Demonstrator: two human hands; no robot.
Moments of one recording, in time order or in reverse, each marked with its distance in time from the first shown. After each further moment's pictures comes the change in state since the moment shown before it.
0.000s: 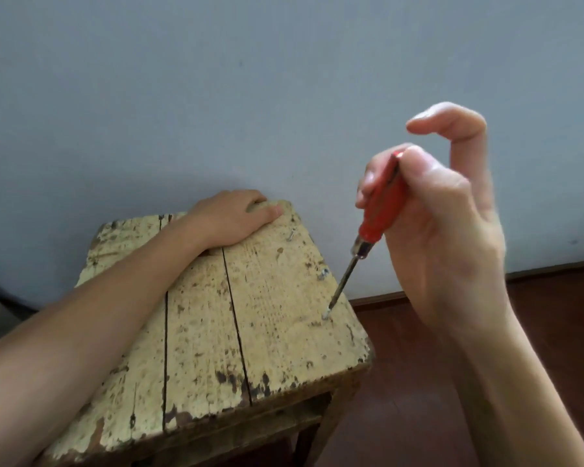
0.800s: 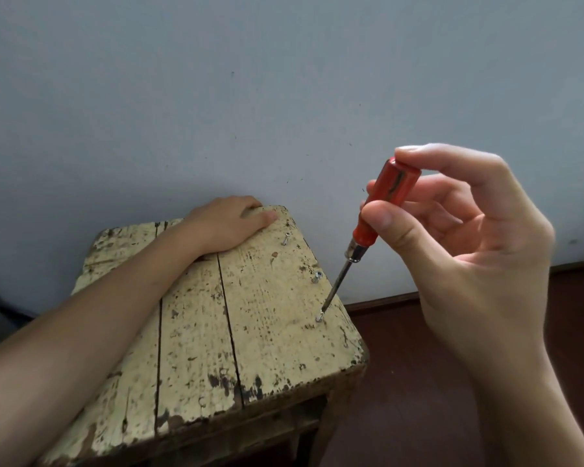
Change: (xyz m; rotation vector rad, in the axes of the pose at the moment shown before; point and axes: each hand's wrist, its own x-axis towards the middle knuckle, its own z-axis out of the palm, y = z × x) left_hand -0.001 0.004 -0.003 -0.003 0.014 -0.024; right_hand -0.010 -0.001 -0.023 -0.375 0.191 -0.061
